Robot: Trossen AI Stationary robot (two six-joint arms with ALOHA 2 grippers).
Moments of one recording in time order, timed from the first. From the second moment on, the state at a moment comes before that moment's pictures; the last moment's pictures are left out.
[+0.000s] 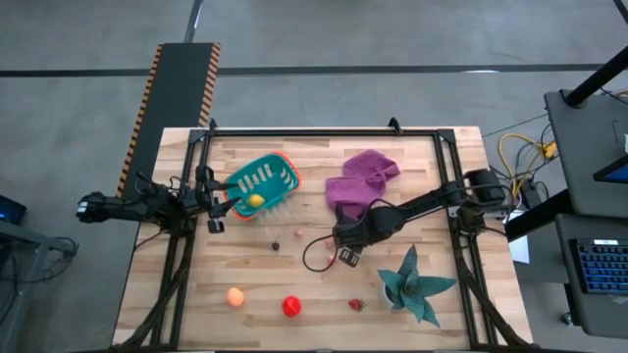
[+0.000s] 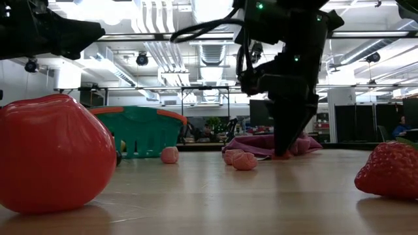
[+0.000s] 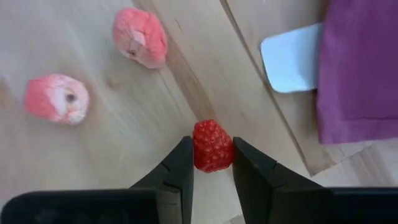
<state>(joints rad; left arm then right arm) -0.11 0.06 0.04 0.27 -0.30 0.30 0.19 1.85 1.14 -0.63 0.13 0.67</state>
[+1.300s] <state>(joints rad) -0.11 0.06 0.04 0.27 -0.30 0.30 -0.01 1.71 1.14 0.08 0.04 0.04</state>
